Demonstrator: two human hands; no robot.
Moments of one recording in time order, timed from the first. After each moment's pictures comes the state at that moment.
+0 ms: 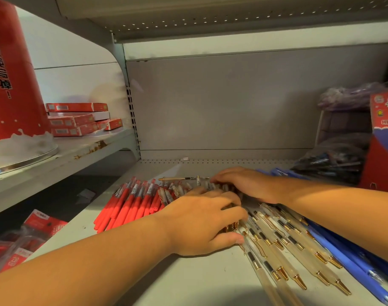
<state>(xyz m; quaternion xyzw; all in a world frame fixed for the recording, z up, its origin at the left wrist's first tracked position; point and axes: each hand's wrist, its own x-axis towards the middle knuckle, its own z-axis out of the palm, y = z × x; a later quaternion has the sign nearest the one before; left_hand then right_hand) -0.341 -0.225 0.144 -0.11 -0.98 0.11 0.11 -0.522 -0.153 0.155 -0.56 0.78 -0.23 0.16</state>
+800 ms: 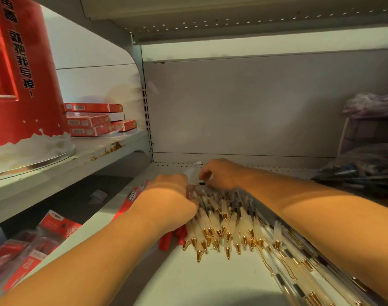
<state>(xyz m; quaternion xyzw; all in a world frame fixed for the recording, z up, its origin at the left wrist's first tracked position) -0.320 -0.280 0.168 0.33 -0.93 -0.05 0.13 -0.523 -0.260 0.159 -0.61 0.78 -0.12 0.02</state>
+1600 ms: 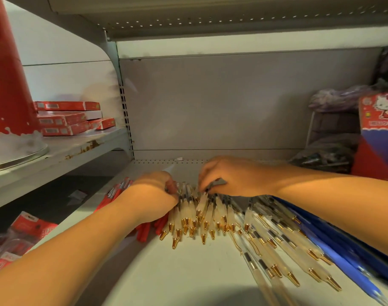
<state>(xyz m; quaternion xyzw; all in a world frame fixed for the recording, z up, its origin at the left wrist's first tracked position) -0.329 -0.282 0.162 0.29 -0.94 -0.12 0.12 -0.516 -0.151 0.178 -0.75 0.65 -0.06 -0.05</state>
